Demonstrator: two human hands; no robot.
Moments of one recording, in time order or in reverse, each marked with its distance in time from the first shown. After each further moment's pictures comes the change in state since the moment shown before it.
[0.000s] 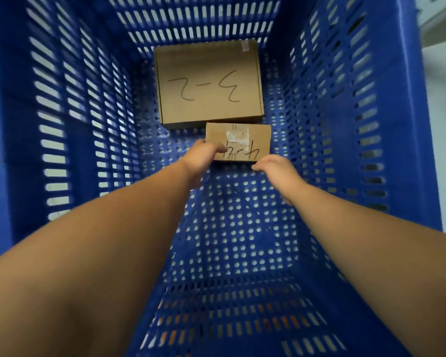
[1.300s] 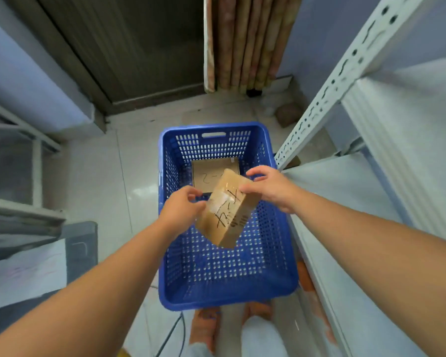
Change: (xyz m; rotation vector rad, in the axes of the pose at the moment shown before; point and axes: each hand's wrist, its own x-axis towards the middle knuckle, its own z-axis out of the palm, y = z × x) left_hand -0.432 0.105 -0.082 0.388 0.261 0.393; right_hand -0.391 -0.226 -0.129 -0.018 -0.134 -0.276
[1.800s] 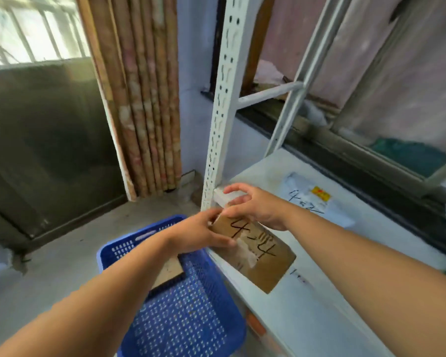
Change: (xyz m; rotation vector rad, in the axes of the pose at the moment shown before) left_hand -0.156 0.243 -0.053 0.157 -0.721 0.662; right_hand -0.283 -0.149 -0.122 0.078 0.184 -0.236
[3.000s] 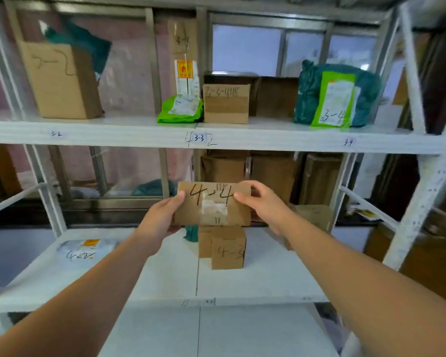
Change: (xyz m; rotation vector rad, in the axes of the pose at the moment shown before) left_hand -0.219 0.330 0.401 -0.297 -0.189 0.360; right_hand -0.673 0.086 -0.036 0.256 1.248 -0.168
